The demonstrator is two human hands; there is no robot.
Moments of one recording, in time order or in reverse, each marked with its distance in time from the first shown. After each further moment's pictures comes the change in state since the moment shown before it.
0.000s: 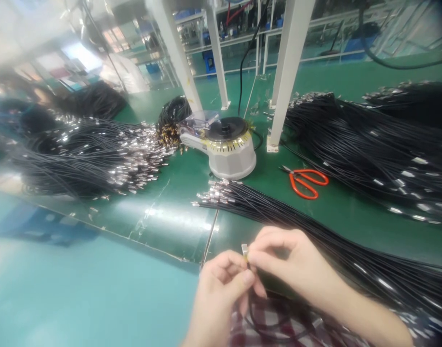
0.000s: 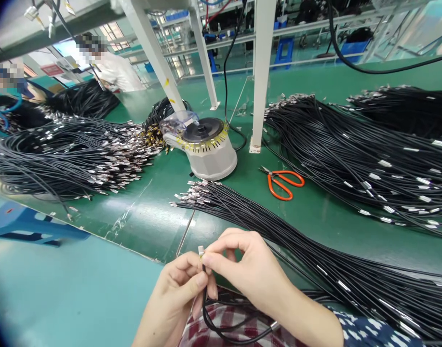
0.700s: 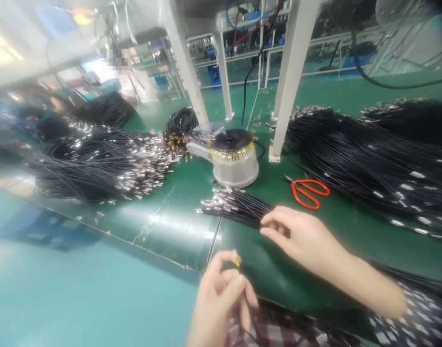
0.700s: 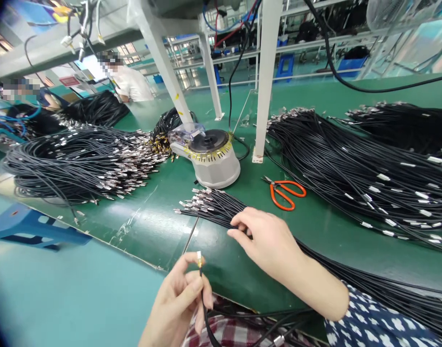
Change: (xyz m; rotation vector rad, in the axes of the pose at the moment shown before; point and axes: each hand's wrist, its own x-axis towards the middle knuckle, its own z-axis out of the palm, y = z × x) left_hand 0.001 -0.009 -0.012 -0.018 -0.017 0.024; right_hand 0.032 0.006 -0.038 -0.694 0.114 -0.214
